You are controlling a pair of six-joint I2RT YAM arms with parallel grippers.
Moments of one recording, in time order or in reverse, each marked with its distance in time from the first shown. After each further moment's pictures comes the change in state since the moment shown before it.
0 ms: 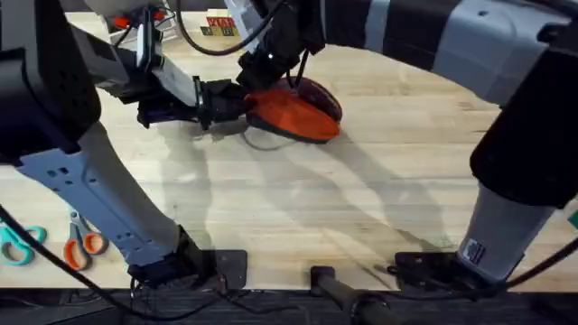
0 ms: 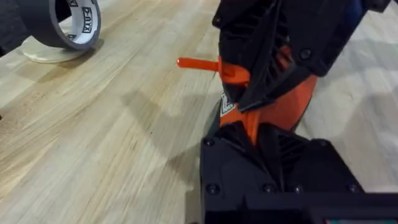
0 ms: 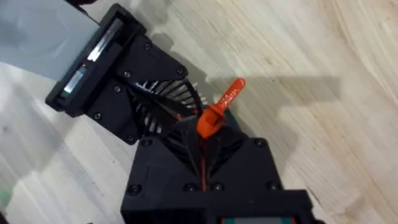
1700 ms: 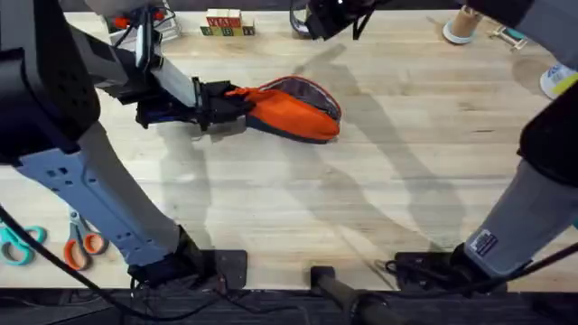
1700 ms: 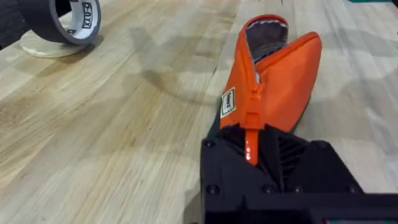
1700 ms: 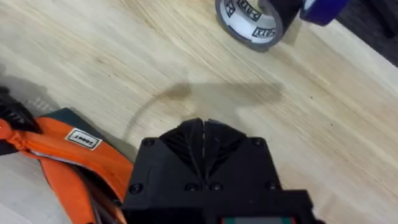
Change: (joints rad) left arm 0.005 0.000 0.000 -0.004 -0.013 -0.005; right arm -0.254 -0.080 0.025 -0.039 0.195 -0.067
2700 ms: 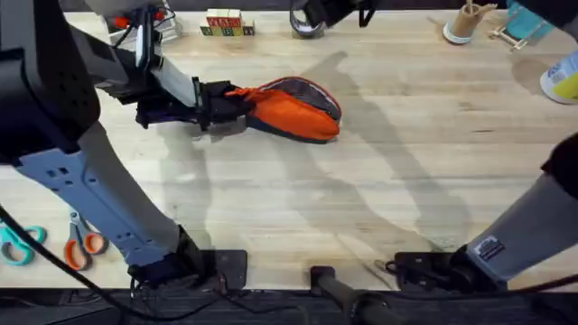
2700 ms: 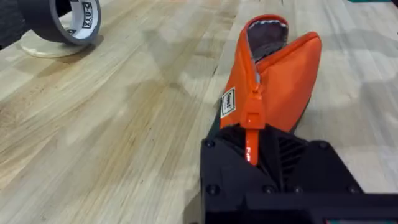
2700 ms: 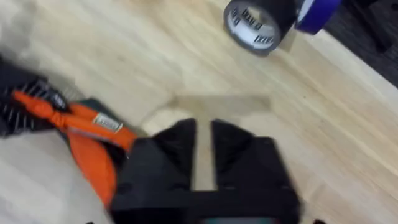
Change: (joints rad) left arm 0.000 0.000 0.000 0.000 0.000 -0.002; right arm 0.031 -0.088 0.034 -0.082 0.004 0.000
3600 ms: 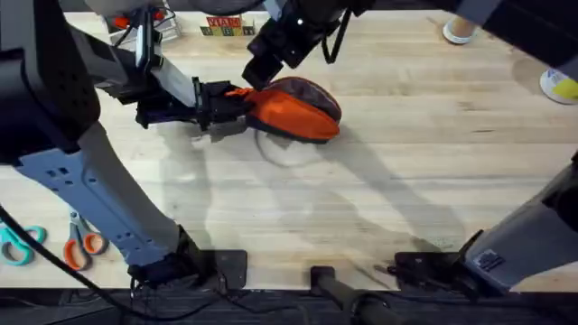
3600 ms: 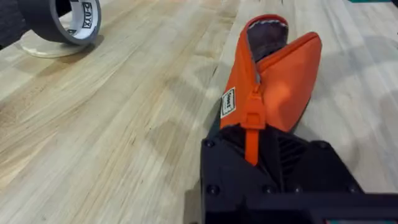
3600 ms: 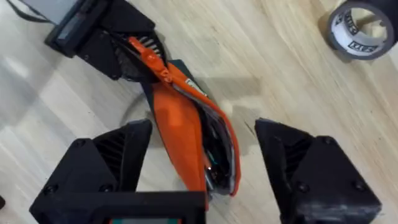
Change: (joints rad) left arm 0.000 0.000 0.000 0.000 0.000 0.000; right arm 0.233 -0.041 0.001 -0.153 0.004 -0.008
